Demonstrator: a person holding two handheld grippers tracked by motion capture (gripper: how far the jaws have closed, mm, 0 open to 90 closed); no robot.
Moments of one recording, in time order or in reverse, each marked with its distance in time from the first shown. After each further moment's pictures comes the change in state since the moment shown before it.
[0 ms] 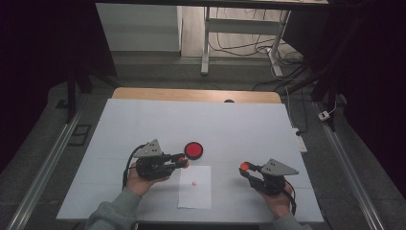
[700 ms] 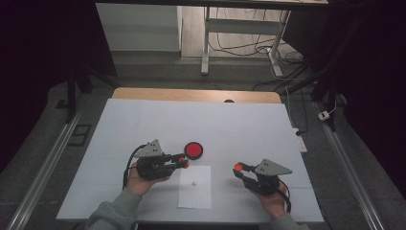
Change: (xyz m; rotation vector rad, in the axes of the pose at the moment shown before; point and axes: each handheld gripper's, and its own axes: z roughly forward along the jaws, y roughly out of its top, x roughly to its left) left arm 0.000 0.000 0.001 0.007 0.001 0.001; right arm 0.011 0.005 0.011 -0.001 0.044 -0.017
